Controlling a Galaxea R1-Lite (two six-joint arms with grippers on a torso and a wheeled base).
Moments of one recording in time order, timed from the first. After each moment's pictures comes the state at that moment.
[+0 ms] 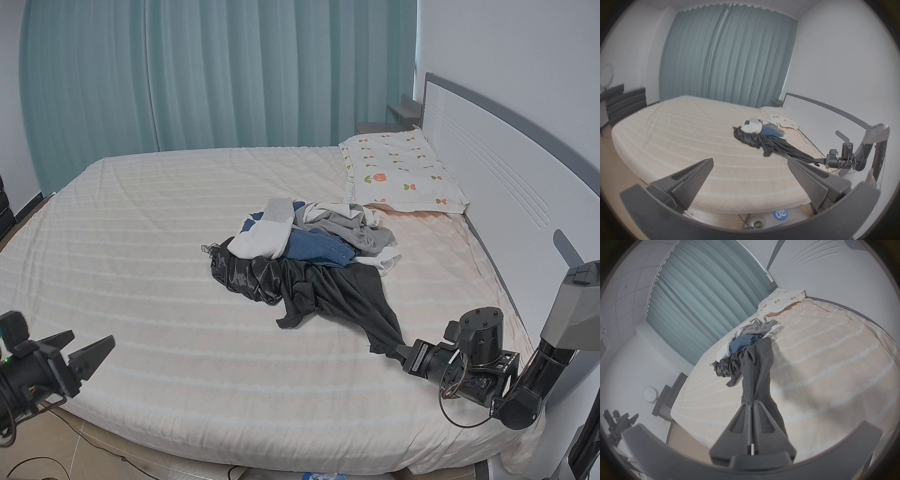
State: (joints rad) left arm -0.14 0.91 -0.31 -0.29 -0.09 -0.22; right arm 0.55 2.04 -0.37 -1.22 -0.12 0.73
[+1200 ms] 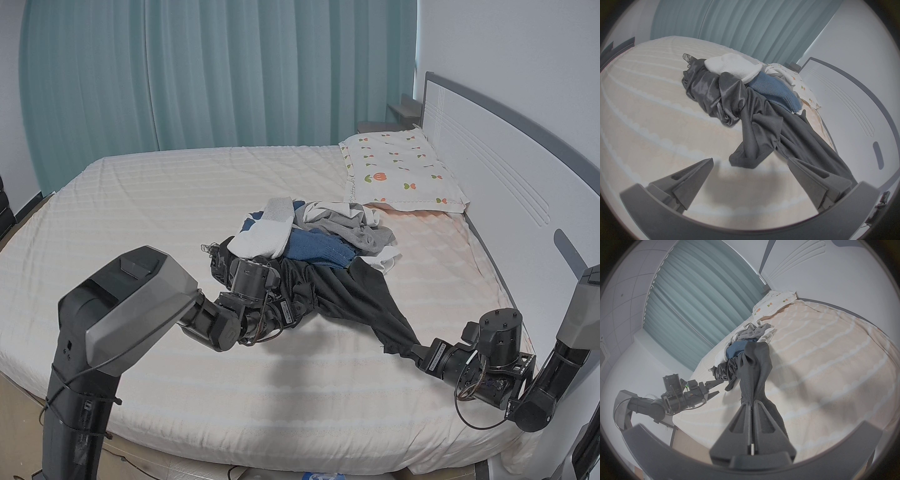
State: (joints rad) left arm -0.47 2.49 -1.42 -0.41 0.03 -0.63; right arm 0.51 1.98 -0.28 -1.26 -0.12 0.77
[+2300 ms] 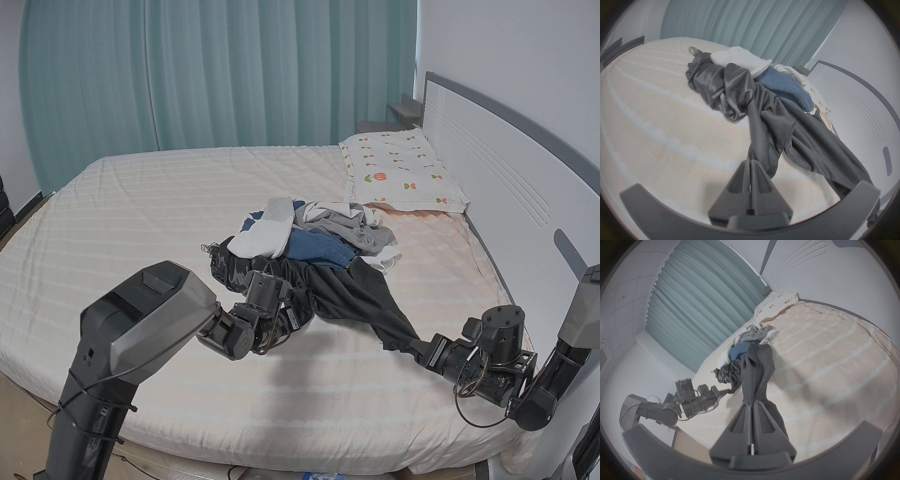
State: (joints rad) left arm -0.50 2.58 -1.50 -0.41 0.14 -0.70; right arm 0.51 1.98 -0.29 -1.28 -0.11 0.77
